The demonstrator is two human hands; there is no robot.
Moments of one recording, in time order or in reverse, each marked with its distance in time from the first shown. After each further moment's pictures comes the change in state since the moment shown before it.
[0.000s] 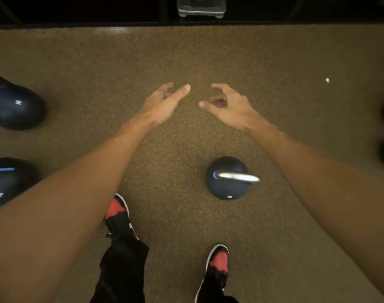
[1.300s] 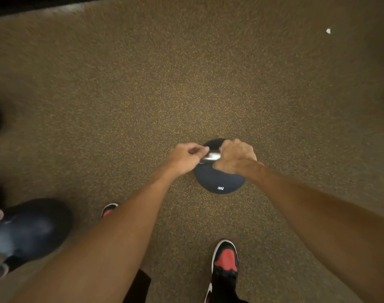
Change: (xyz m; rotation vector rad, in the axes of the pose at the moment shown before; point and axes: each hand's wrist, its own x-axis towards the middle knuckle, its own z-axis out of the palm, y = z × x) left_hand 0.007 -0.135 0.211 0.183 -0.307 -0.081; right_hand -0.034 0.199 0.104 -0.664 -0.132 0.350
